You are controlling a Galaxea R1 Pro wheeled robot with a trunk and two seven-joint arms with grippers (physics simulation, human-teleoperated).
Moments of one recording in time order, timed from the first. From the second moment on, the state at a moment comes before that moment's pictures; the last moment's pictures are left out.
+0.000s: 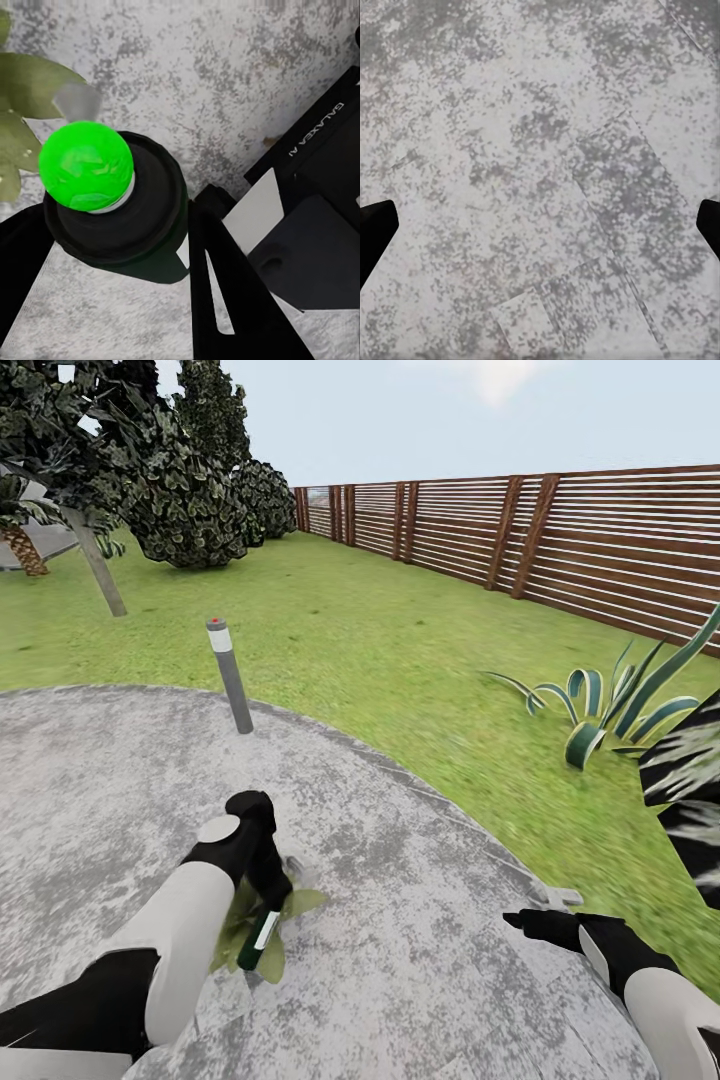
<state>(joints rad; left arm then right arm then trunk) -0.99 -0.15 0.13 -0.61 -1.64 0.78 -1.56 -0.76 -0.24 -0.37 -0.29 0.25 0.28 0.43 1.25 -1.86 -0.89</state>
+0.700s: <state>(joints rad) -0.93 -0.06 0.13 -0.40 -1.64 0.77 -1.56 -0.76 -0.24 -0.37 -0.29 0.25 0.28 0.43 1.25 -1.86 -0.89</state>
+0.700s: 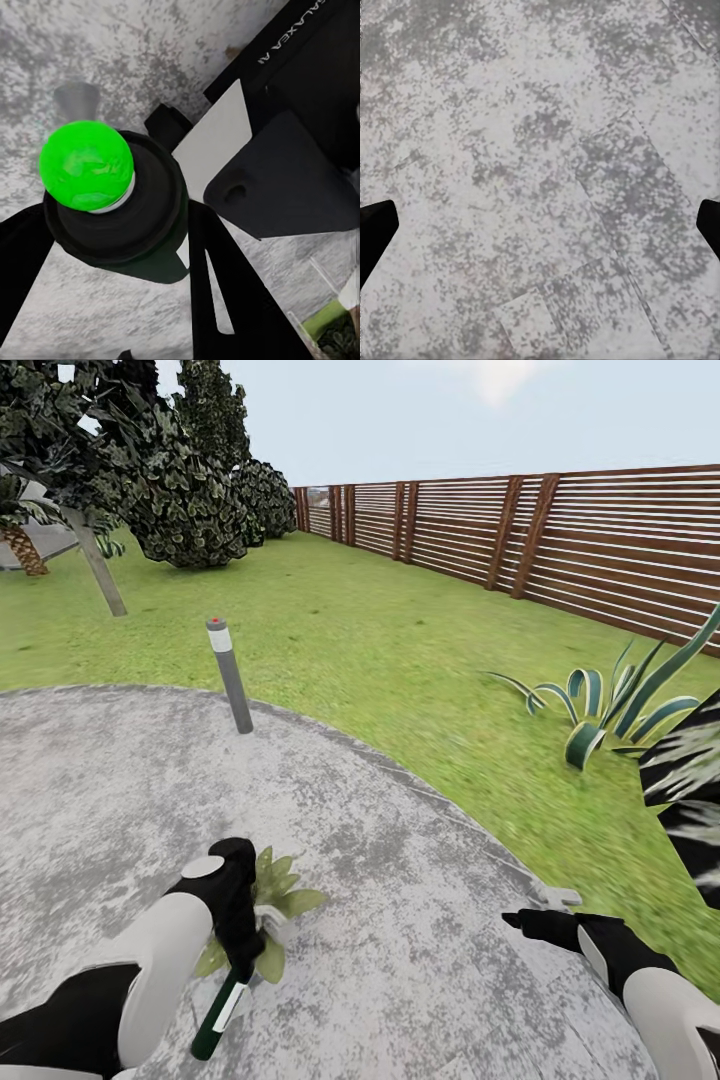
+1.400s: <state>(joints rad) -0.93 -0.06 0.13 -0.52 -1.63 0.77 -1.56 -0.76 -0.24 -0.37 -0.29 0.25 0.28 0.43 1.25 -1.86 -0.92</state>
